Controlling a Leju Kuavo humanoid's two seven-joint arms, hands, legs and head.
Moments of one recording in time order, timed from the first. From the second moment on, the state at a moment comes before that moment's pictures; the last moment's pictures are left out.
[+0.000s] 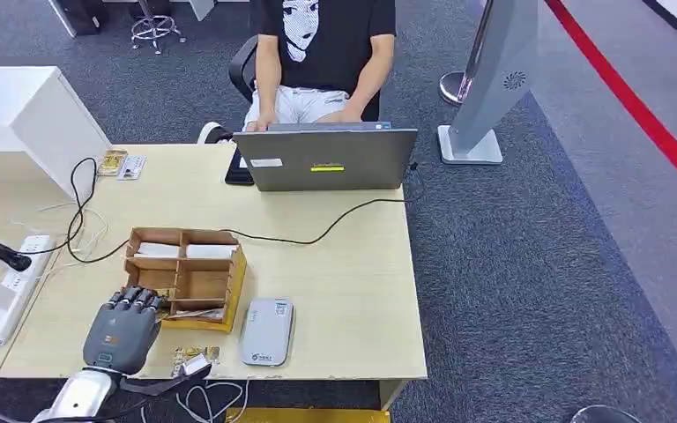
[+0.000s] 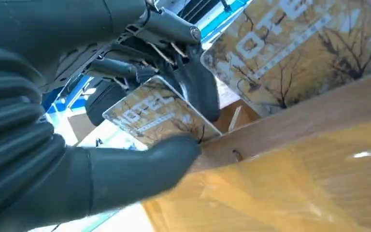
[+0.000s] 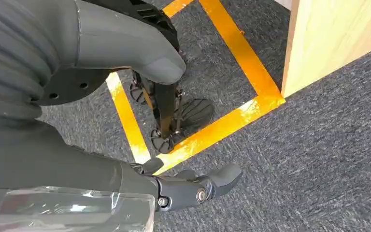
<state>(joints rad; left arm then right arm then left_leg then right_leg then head) -0.05 0.25 -0.25 -1.38 -1.53 0.40 0.02 -0.06 0.14 -0.83 -0.21 0.31 -0.03 -0.32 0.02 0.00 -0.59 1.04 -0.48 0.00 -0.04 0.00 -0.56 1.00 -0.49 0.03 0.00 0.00</state>
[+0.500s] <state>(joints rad) -0.05 0.19 -0.20 -1.60 -1.53 0.40 -0.11 -0.06 0.15 -0.86 -0.21 0.35 -0.03 -0.31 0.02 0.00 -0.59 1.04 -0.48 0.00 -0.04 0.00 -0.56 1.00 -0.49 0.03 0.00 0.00</state>
